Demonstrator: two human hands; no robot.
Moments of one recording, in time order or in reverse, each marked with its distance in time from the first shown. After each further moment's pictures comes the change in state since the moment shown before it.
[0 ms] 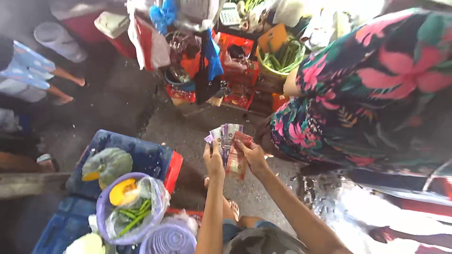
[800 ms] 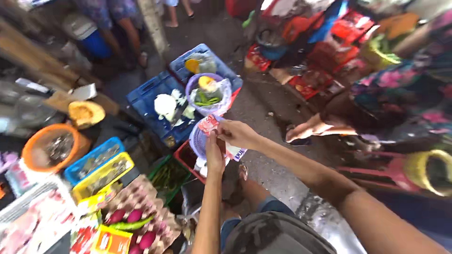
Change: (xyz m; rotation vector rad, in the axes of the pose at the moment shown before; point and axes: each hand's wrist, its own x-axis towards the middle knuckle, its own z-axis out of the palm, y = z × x) left_hand -0.424 -0.052 -0.394 -0.426 0.381 0.068; right_hand -0.460 0.137 0.169 -0.970 -1.219 -0.816
